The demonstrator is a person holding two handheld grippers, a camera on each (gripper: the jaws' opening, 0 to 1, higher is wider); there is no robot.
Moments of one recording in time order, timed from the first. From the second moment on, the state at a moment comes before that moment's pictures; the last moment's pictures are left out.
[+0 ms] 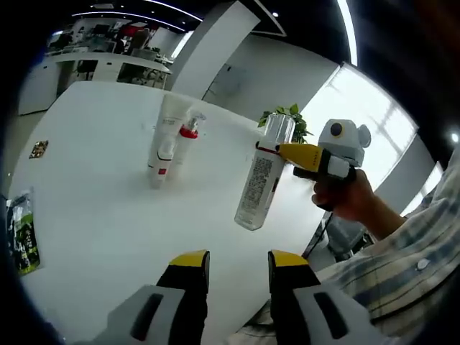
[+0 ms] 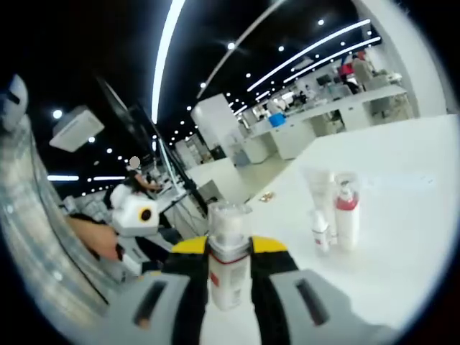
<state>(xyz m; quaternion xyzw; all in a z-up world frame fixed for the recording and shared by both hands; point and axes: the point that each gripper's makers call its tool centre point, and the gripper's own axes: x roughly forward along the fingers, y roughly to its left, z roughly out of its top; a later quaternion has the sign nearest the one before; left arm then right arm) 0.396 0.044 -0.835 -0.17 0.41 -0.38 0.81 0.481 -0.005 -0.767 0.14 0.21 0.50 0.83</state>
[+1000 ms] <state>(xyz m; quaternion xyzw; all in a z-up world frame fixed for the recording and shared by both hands) 0.396 0.057 -0.833 -0.21 0.45 -0.38 0.78 0.497 0.003 -0.784 0.07 0.21 0.47 0.86</state>
